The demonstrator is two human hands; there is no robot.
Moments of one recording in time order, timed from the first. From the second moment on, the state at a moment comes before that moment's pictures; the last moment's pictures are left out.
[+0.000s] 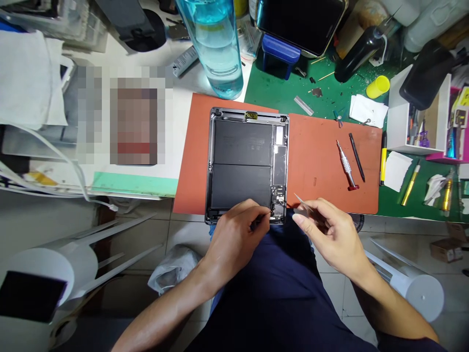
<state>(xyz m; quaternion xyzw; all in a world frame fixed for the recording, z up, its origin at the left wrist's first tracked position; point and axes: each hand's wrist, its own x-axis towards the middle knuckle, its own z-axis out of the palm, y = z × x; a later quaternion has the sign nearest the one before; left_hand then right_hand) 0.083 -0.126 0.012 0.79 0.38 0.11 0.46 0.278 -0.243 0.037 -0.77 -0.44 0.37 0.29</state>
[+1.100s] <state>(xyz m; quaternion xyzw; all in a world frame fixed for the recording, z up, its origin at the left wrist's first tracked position) 0.083 -0.129 0.011 0.81 0.37 0.12 0.44 0.242 -0.255 0.026 -0.77 -0.39 0.36 0.34</state>
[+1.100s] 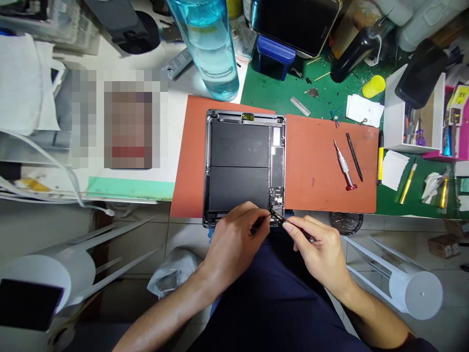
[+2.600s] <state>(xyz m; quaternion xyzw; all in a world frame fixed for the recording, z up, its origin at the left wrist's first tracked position) 0.072 -0.125 0.011 0.85 0.32 0.15 0.40 0.238 -0.258 0.023 -0.79 -0.33 0.40 0.34</state>
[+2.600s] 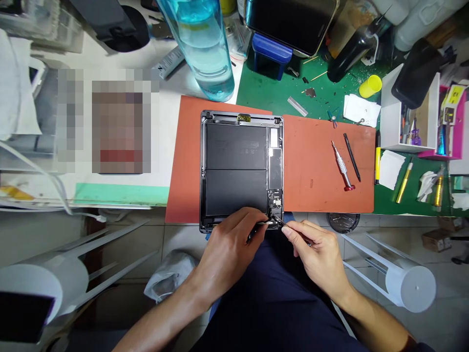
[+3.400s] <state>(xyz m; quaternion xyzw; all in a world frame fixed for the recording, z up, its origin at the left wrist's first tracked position) 0.079 -0.079 0.004 0.93 0.10 0.17 0.31 0.242 -0.241 0.033 -0.81 -0.33 0.41 0.27</state>
